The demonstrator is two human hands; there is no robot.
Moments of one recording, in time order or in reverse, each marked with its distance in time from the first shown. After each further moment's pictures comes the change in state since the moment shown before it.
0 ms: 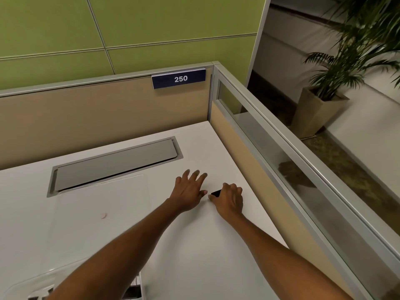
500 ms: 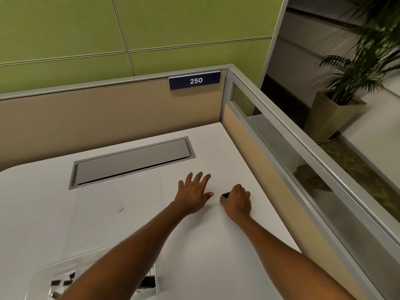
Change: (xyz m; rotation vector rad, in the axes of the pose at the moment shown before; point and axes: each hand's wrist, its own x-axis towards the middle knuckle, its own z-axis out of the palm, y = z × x) left_hand -0.031 -0.009 -0.011 -0.070 -0.010 -0.100; right_hand -0.008 -0.010 0.009 0.089 0.019 0.072
